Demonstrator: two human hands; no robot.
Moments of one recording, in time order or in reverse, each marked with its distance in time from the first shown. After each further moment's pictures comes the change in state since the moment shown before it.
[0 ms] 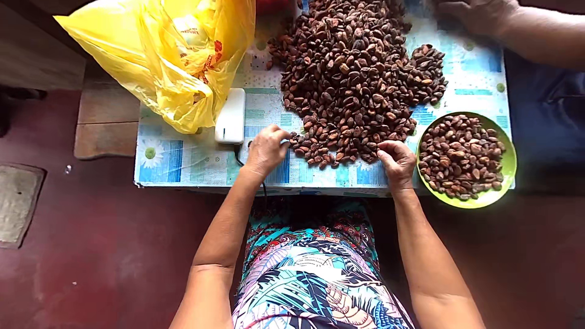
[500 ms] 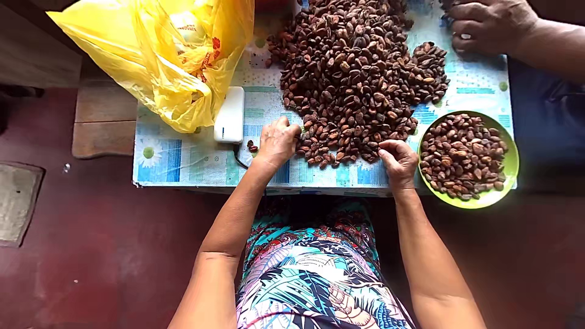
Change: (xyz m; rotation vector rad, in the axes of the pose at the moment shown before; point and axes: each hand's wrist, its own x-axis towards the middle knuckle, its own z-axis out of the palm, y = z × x) left_hand 0.027 0.017 0.010 0.183 -0.123 -0.029; right_hand 0.000 0.000 -0.001 -0.012 -0.001 0.026
